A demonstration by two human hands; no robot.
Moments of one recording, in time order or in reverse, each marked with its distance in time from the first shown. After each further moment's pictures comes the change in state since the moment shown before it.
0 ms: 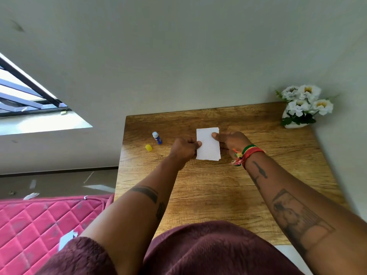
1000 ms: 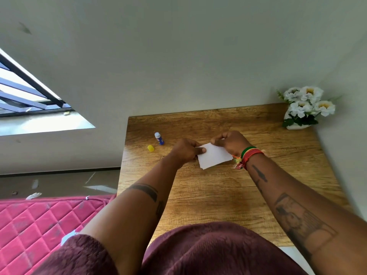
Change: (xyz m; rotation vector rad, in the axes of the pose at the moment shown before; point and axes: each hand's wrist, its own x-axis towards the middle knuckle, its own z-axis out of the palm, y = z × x) left_hand 0.000 0.003 -0.012 0.222 -0.111 0.014; right_hand -0.010 -0.009 0.005 -0.337 -0.063 -0.212
